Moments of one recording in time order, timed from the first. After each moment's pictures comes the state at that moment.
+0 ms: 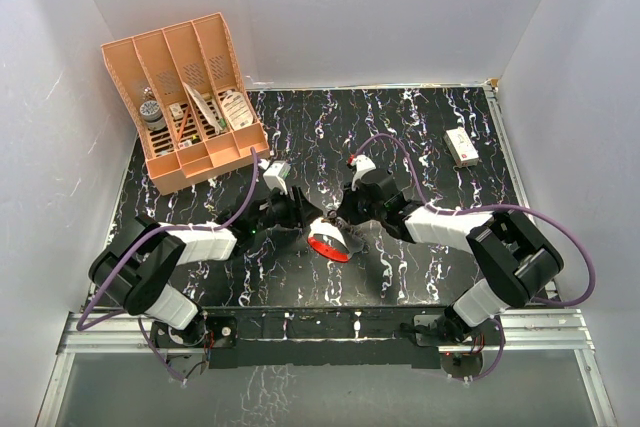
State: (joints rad) left arm -0.63 1.50 0.49 0.62 0.25 -0.61; right arm 0.63 1.53 0.67 0.23 -0.13 0.34
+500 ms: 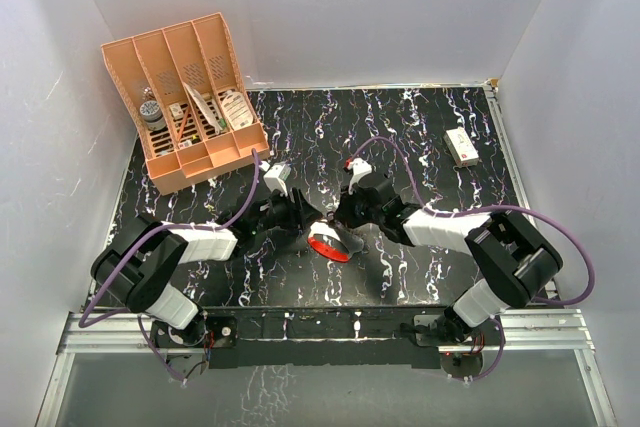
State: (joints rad) left arm -0.63 1.52 0.47 0.63 0.26 -0.61; right arm 0.66 1.53 0.66 0.25 -0.13 0.35
